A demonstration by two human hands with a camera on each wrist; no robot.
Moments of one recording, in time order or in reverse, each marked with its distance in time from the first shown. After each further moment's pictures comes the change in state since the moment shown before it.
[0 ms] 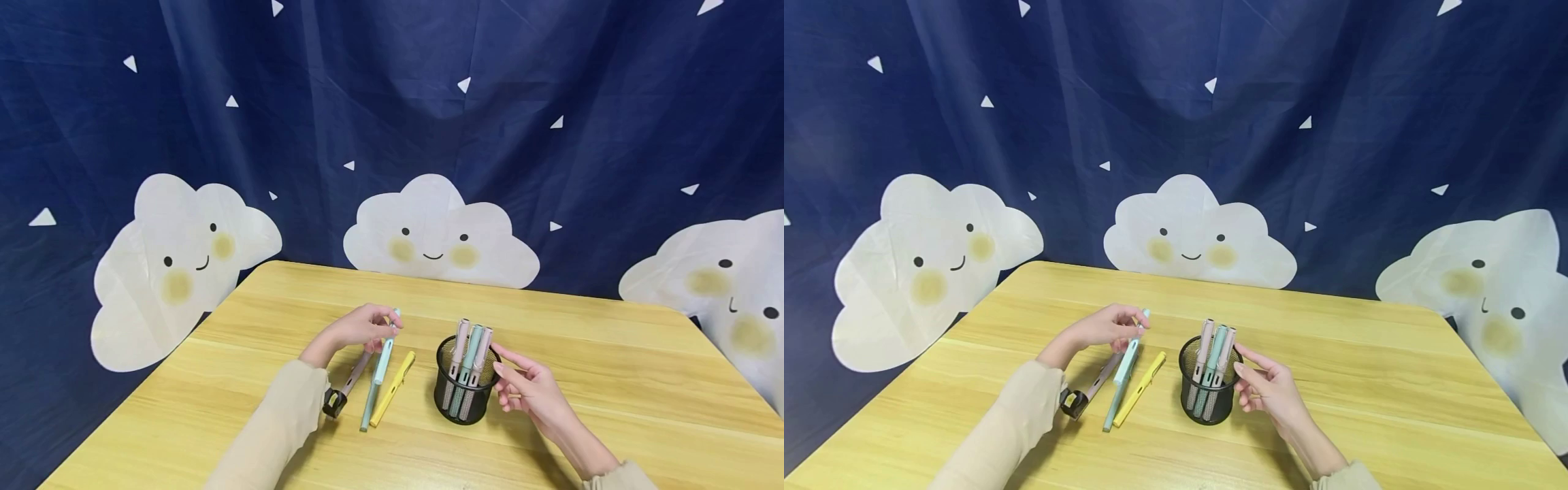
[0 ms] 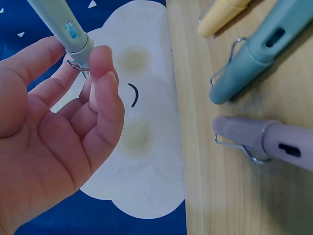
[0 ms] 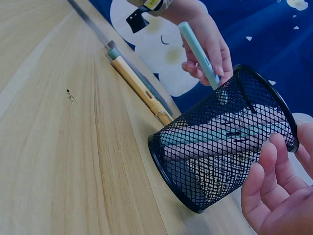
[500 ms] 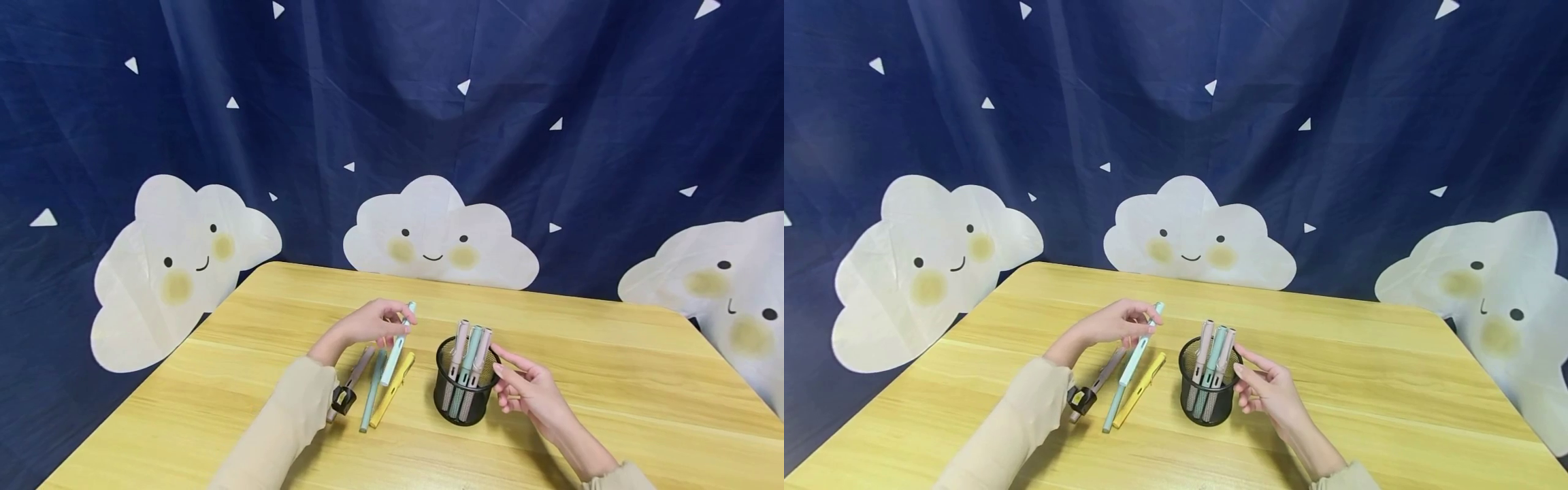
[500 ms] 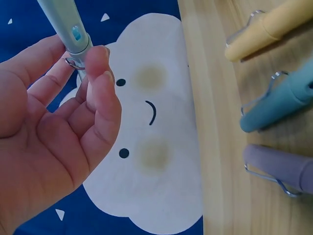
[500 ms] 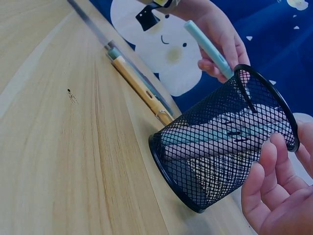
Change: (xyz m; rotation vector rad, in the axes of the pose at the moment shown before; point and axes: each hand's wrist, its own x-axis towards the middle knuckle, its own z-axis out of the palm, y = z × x) left_hand 0.007 0.020 0.006 0.088 -0.016 0.092; right_hand 0.000 0.002 0.000 -0.008 0.017 -0.003
